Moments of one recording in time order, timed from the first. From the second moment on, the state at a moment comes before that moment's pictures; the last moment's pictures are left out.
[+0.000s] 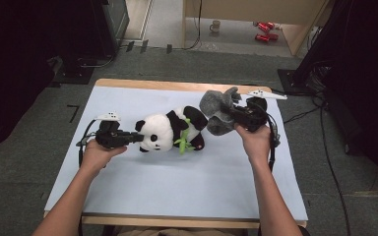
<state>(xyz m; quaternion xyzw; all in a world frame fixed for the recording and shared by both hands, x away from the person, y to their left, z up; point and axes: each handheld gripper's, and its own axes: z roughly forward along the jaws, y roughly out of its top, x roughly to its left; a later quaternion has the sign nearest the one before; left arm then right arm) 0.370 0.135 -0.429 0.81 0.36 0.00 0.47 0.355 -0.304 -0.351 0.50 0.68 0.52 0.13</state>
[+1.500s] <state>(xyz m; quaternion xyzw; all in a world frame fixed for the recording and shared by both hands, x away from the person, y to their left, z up) 0.399 0.146 -0.451 0.75 0.41 0.10 0.50 0.387 -0.245 -0.460 0.48 0.76 0.42 0.13</state>
